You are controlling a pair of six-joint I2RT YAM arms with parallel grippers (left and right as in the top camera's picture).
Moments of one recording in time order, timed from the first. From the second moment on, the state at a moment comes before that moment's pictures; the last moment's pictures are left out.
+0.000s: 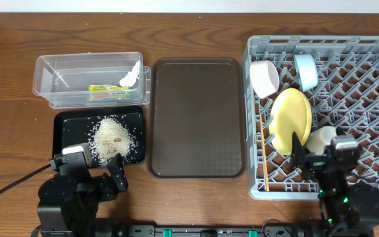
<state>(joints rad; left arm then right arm) -0.02 0.37 0.82 -1.07 0.01 -0.25 0.01 0.18 0.37 -0.33 -0.10 -0.02</state>
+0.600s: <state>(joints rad) -0.02 0.37 0.82 -1.07 0.01 -0.25 0.02 0.01 0.01 0.02 -0.10 -0.05</state>
